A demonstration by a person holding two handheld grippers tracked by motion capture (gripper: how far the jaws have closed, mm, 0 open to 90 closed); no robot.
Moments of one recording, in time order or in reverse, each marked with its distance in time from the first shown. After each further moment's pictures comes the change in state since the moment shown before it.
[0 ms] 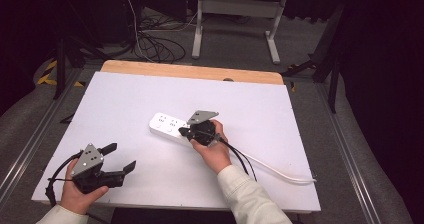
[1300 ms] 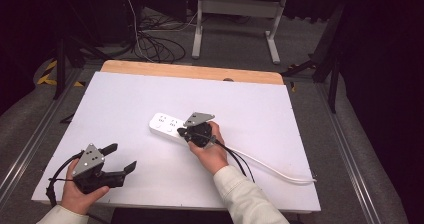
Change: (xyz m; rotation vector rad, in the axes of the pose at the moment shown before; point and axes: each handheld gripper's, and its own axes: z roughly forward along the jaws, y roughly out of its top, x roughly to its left) left arm -0.001 0.000 0.001 0.010 0.002 0.002; right arm 0.007 -0.002 0.009 0.006 -0.049 -0.007
